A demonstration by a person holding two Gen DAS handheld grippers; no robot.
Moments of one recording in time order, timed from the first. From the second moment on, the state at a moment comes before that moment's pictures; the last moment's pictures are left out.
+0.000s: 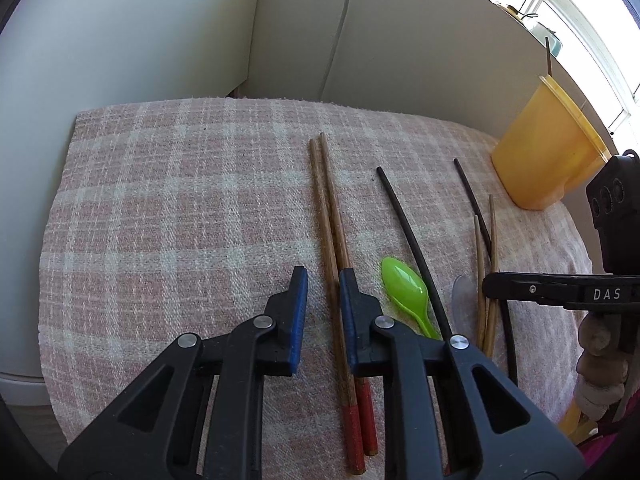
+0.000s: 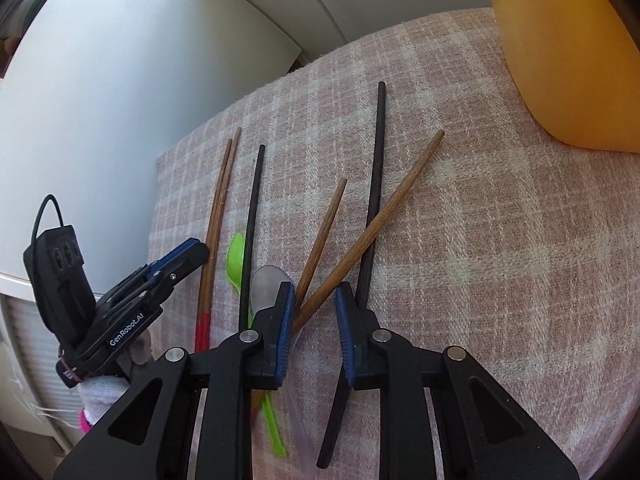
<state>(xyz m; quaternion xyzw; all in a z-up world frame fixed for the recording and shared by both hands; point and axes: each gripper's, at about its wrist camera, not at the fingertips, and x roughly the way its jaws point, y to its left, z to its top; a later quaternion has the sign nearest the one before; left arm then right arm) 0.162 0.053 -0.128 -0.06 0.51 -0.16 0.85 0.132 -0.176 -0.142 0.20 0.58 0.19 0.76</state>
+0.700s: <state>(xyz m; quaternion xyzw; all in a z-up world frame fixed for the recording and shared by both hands) 0.227 0.045 -0.125 -0.05 0.52 -0.16 0.83 0.160 -0.162 -0.134 0.14 0.58 0.18 0.78</state>
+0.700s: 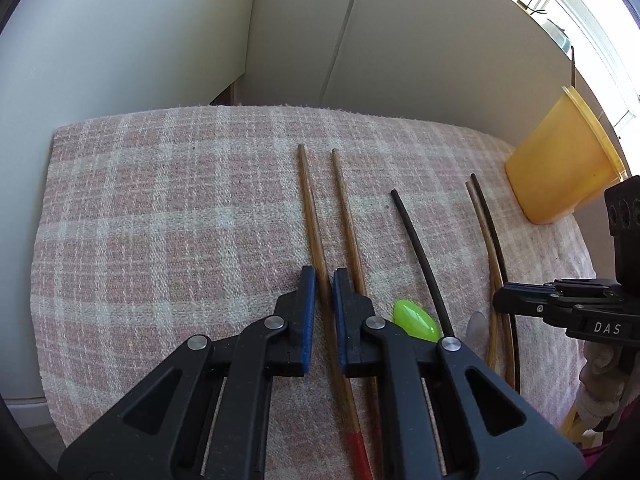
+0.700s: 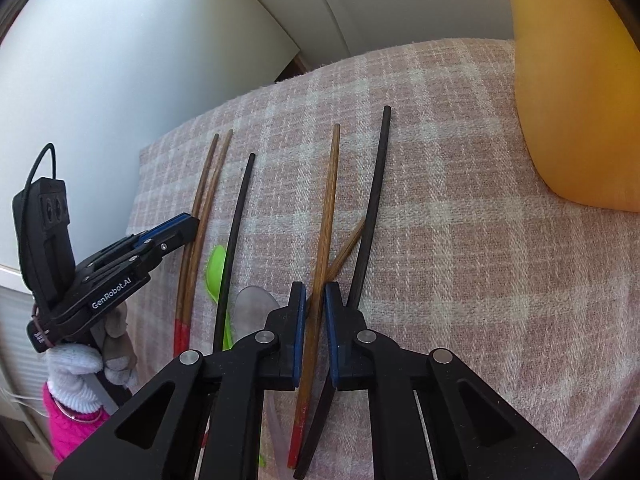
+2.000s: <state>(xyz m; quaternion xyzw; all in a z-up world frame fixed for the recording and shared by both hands) 0.131 0.060 -0.006 -0.14 0.34 -0.25 0.90 0.100 -0.241 -0.023 0.08 0.43 0.23 0.87</state>
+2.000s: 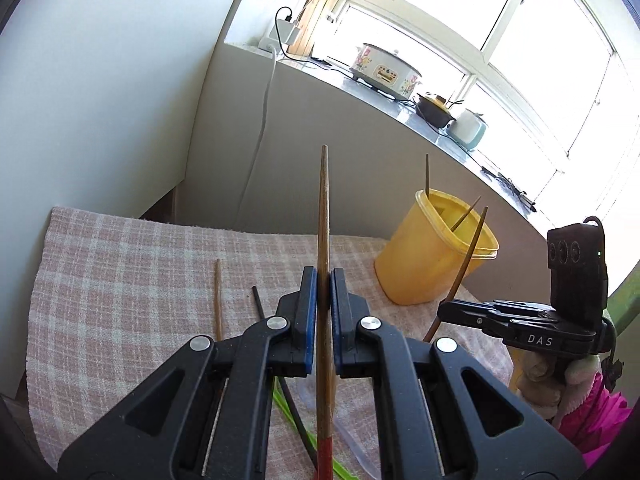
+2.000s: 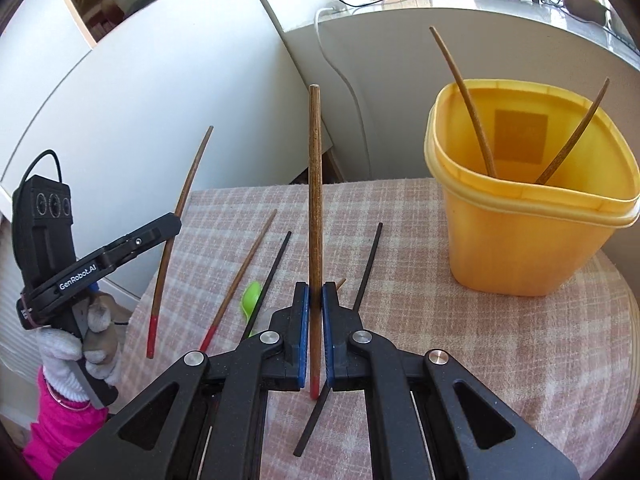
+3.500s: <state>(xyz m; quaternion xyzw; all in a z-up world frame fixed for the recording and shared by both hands) 0.241 -0.150 0.057 -0.15 0.21 -0.32 0.91 0.093 -0.367 0.101 0.13 0.25 0.15 0.95</state>
